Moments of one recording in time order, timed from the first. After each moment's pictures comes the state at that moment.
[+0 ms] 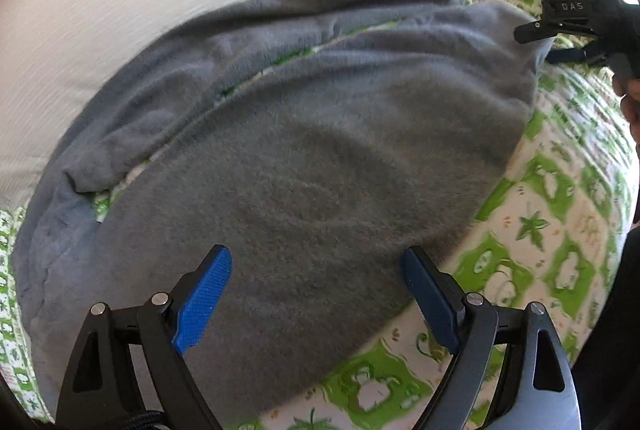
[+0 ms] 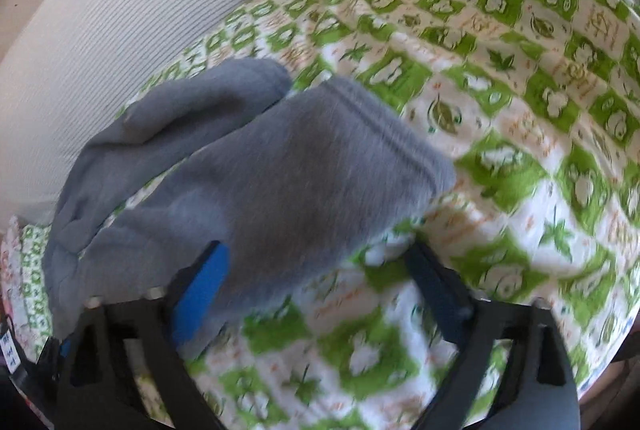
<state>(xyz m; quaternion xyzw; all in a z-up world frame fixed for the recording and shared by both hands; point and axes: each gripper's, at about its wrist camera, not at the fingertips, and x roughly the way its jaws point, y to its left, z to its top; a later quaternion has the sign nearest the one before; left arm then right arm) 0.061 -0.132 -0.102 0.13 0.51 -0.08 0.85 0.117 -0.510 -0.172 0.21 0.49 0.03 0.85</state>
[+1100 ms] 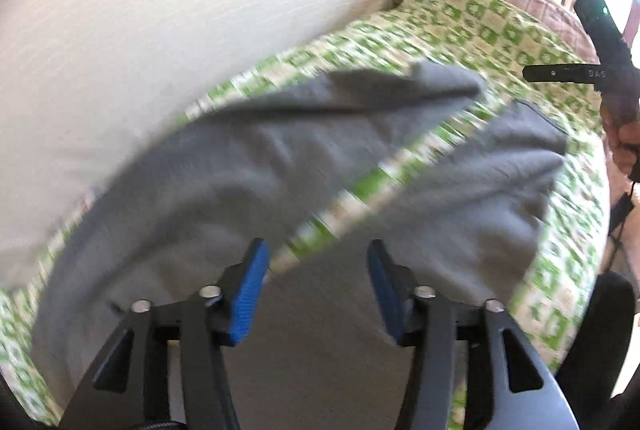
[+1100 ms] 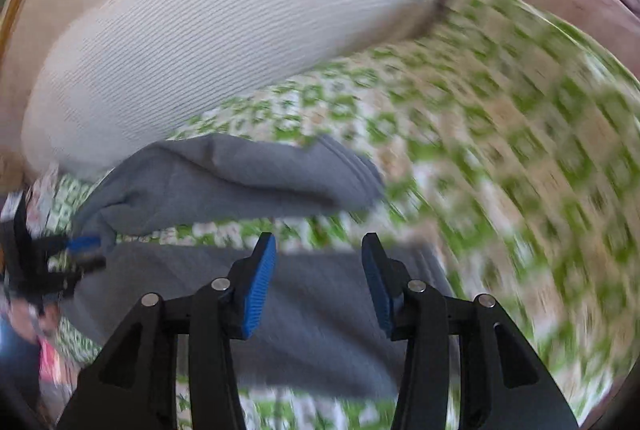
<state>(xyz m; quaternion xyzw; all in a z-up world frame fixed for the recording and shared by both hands) 0.167 -0.053 -0.013 0.13 0.48 -0.15 0.85 0.170 -0.495 -0.093 0.12 0.44 0.19 0.87</state>
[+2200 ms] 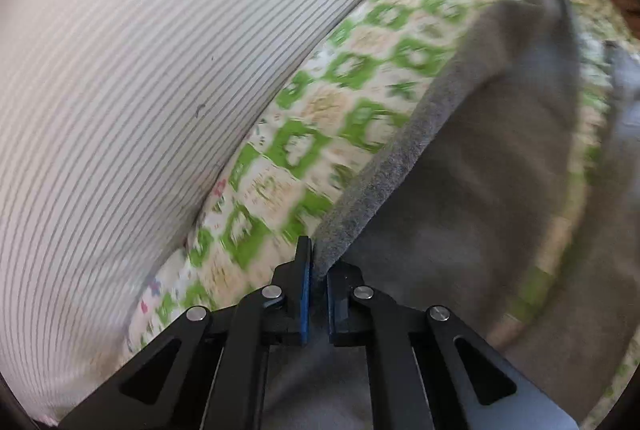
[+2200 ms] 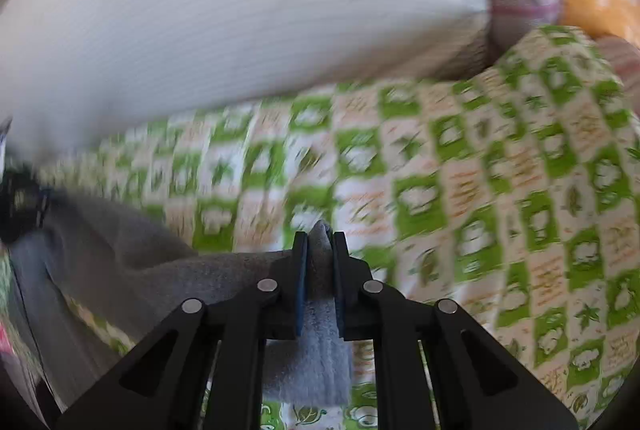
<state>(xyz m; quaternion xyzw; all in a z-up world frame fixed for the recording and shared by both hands) 0.270 -0.010 -0.056 0.28 0.51 -0.15 0.80 0.329 -0.467 -0.114 0.03 0.47 0.15 0.87</state>
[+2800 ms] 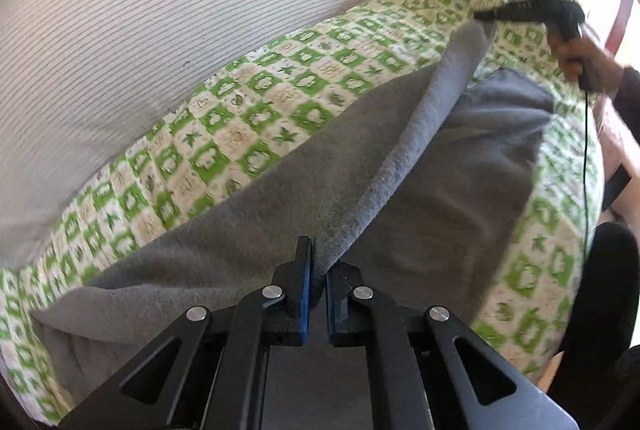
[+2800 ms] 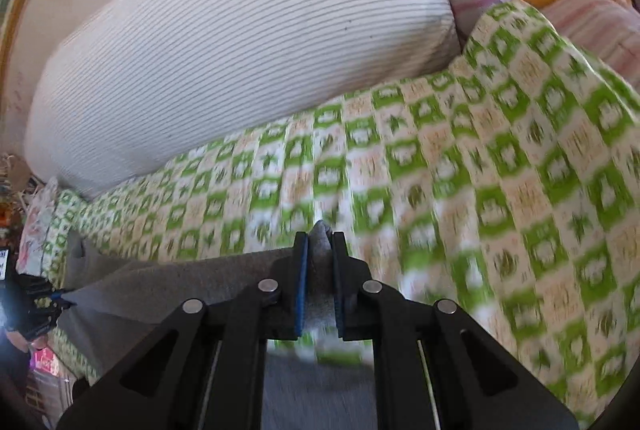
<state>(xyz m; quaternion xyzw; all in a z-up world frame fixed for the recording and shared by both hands) 0.096 -0.034 -0.019 0.13 0.49 -0.15 0.85 0.237 -0.522 -0.094 0.12 0.42 0.21 0.87</state>
